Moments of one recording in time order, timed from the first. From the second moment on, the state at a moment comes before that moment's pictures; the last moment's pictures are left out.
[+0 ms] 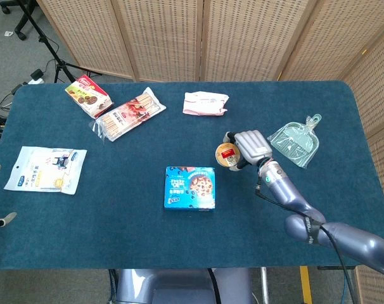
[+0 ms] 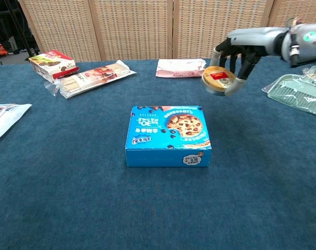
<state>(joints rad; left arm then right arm) -0.11 -1.00 -0.08 -1.63 1.37 1.38 -0.10 0.95 -1.42 0.28 -1.33 -0.91 0.70 -0.20</state>
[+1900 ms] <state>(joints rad) -0.11 -1.04 -0.09 -1.52 1.42 1.43 -0.23 0.63 -1.22 -0.02 -1.61 -1.38 1.48 -0.24</state>
